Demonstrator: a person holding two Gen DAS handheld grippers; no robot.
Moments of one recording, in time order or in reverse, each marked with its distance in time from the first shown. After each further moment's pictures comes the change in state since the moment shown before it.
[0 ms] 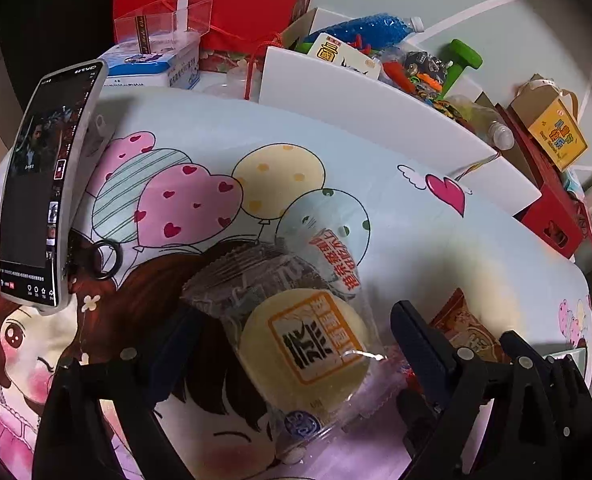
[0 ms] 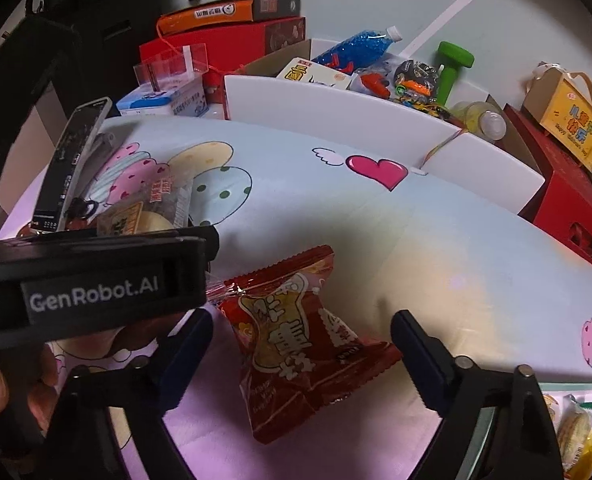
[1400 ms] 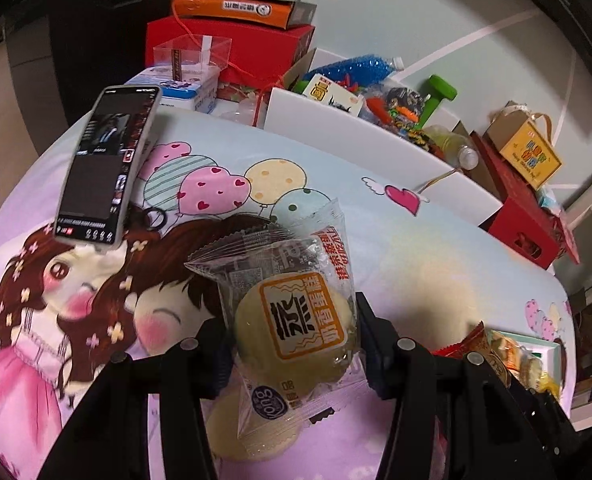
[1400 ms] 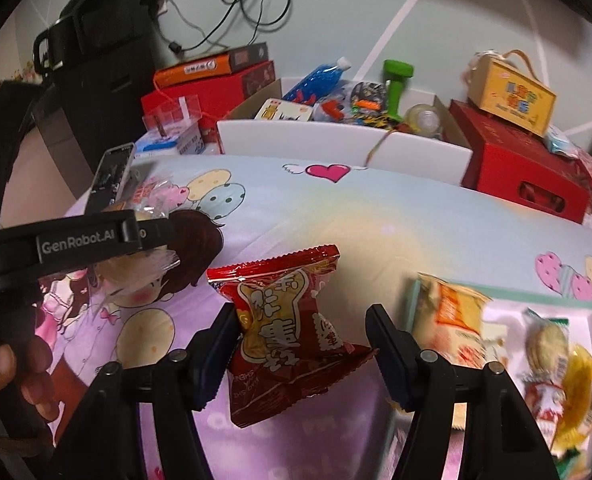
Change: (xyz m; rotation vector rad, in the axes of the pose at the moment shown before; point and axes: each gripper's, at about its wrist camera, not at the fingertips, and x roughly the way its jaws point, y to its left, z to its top) left arm -0.083 -0.013 -0.047 -0.067 -0.118 -0.028; right arm -0.103 -0.026 -0.059 0.140 -0.124 0.012
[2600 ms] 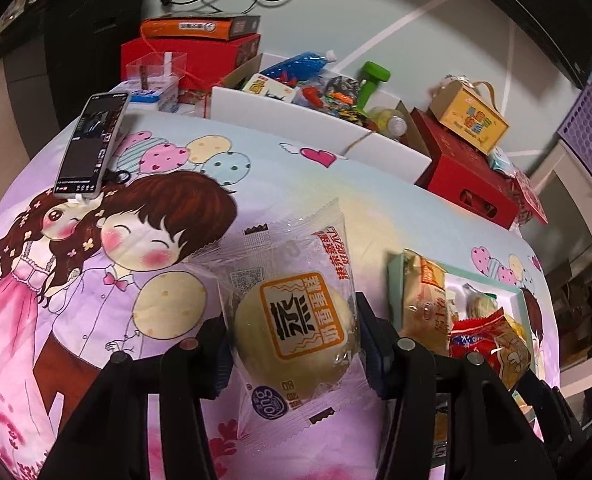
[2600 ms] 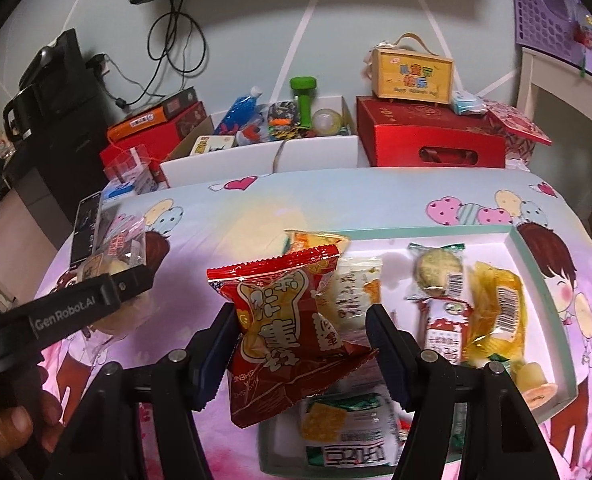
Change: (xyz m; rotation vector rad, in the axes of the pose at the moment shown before) left arm -0.055 -0.076 -0.076 0.098 -0.025 -0.040; right arm -0.089 -0.078 -0.052 0.205 -0.071 -0.097
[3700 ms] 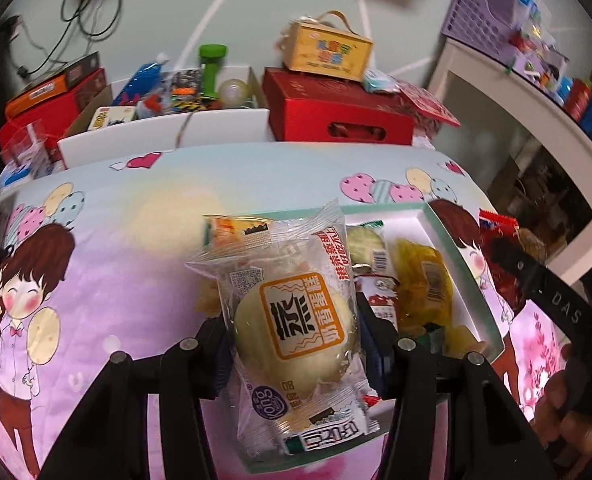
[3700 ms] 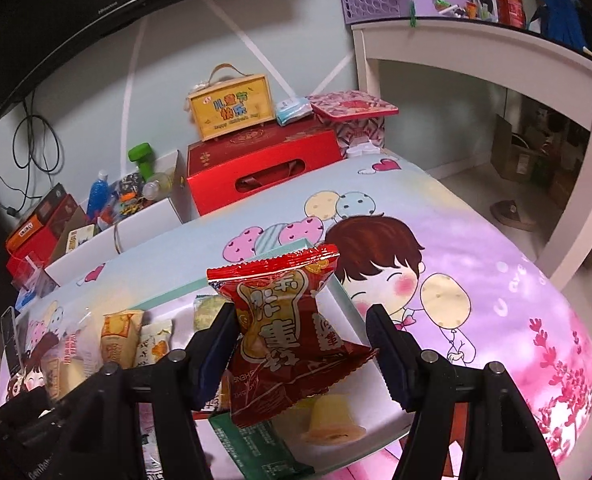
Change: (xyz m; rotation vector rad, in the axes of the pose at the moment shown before) left arm 0.008 -0.157 -0.045 0.380 0.055 -0.168; right arm -0.044 -0.177 0.008 0.332 -0.087 -0.278
